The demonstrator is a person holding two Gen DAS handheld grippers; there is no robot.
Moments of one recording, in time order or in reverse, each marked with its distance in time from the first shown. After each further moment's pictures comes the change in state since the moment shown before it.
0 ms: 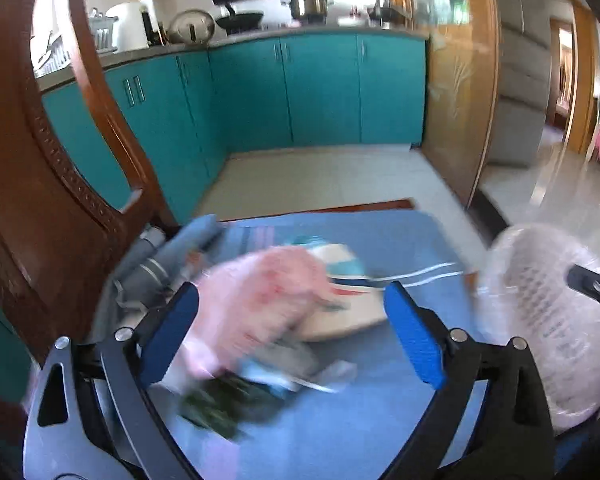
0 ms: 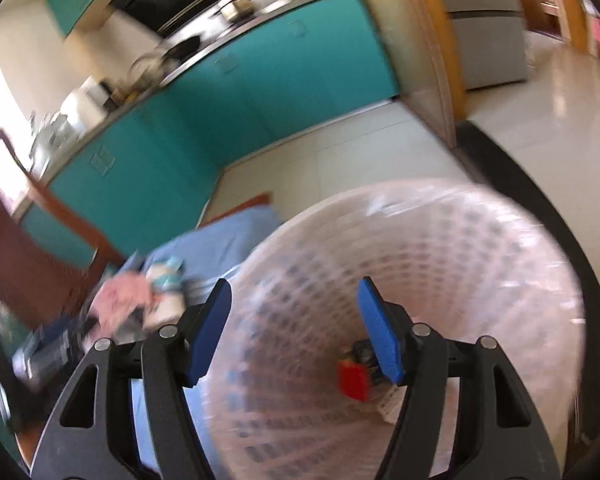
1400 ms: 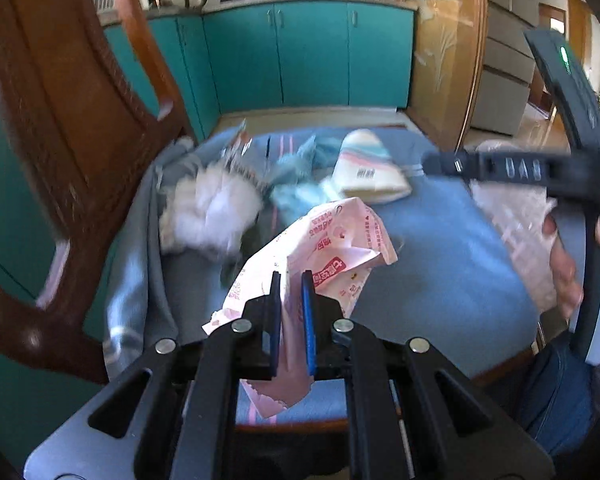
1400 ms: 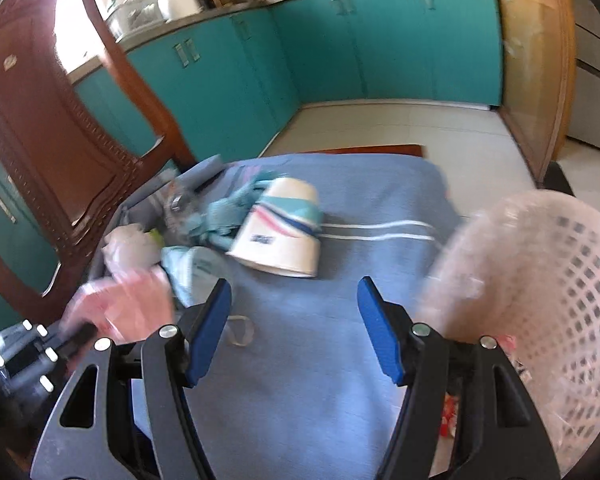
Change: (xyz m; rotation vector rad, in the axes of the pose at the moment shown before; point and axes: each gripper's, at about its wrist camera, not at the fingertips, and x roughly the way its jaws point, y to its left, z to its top) left arm -0.056 0.048 -0.109 -0.033 0.091 -0.089; right arm 0.078 0.145 -0.034 -0.338 0.159 0.099
